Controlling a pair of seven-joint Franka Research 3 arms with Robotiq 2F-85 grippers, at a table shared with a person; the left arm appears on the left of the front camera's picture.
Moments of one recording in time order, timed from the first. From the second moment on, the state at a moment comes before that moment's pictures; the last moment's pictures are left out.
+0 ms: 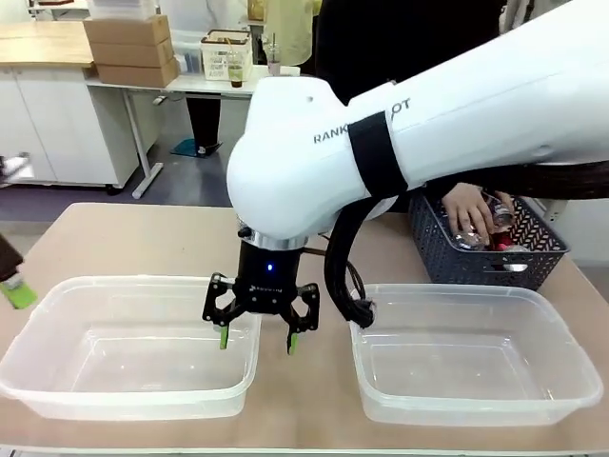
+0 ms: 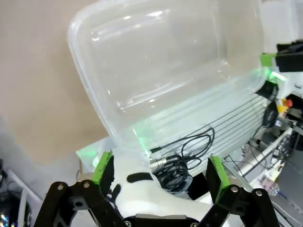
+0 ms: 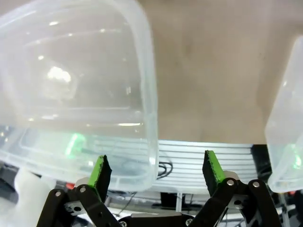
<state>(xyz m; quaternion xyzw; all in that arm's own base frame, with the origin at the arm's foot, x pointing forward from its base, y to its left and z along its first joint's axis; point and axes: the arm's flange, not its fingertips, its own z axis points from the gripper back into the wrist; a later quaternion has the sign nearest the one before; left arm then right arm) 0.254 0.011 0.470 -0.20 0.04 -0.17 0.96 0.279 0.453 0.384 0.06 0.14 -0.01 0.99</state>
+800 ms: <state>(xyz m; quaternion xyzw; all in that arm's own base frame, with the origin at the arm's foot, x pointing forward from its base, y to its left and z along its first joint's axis) 0.324 -0.004 0.425 -0.14 0.00 -0.17 0.98 0.299 0.469 0.364 0.06 0.15 -0.06 0.99</state>
